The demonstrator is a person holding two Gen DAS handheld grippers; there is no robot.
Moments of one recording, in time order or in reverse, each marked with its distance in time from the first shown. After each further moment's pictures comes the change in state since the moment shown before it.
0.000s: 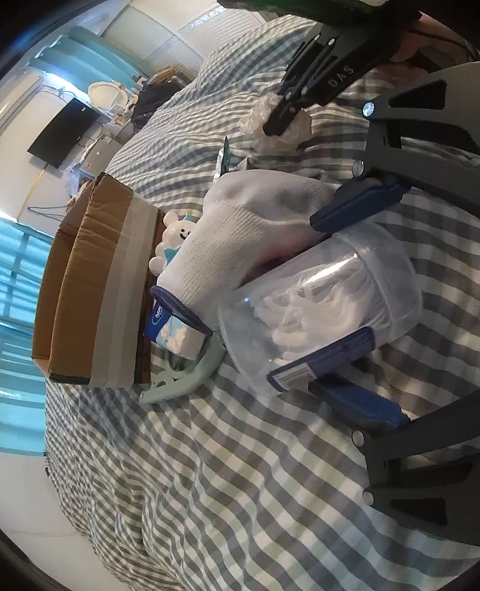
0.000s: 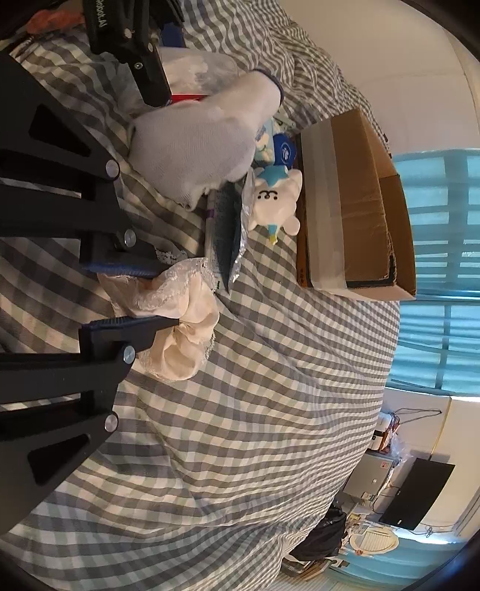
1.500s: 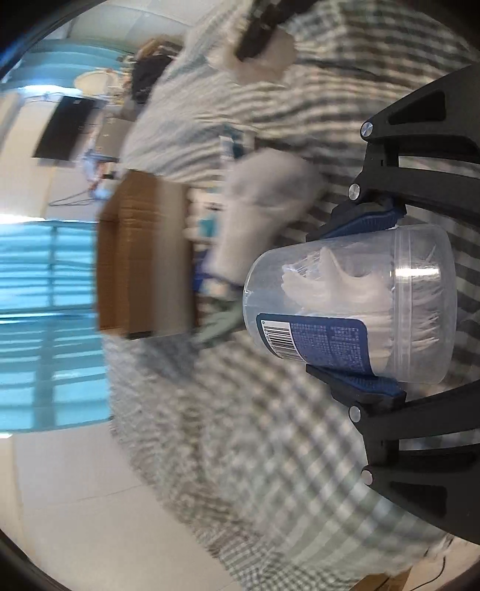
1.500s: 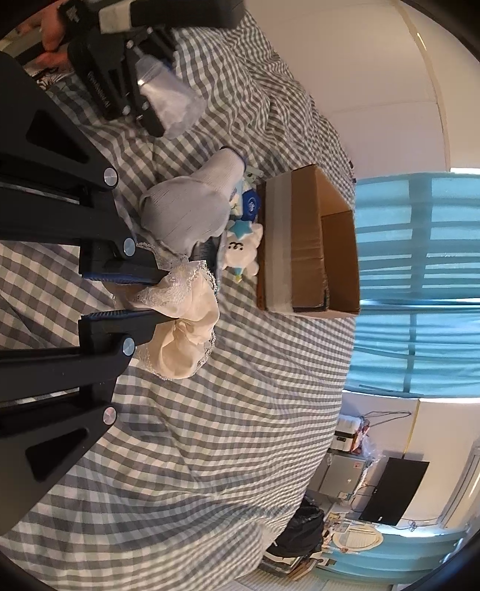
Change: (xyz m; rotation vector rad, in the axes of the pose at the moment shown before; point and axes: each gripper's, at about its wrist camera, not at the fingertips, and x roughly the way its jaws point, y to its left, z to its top) left arm -0.058 -0.012 -0.016 0.105 -0.237 0.262; right arm -0.080 0.019 -0.003 -0.015 -0.142 0.041
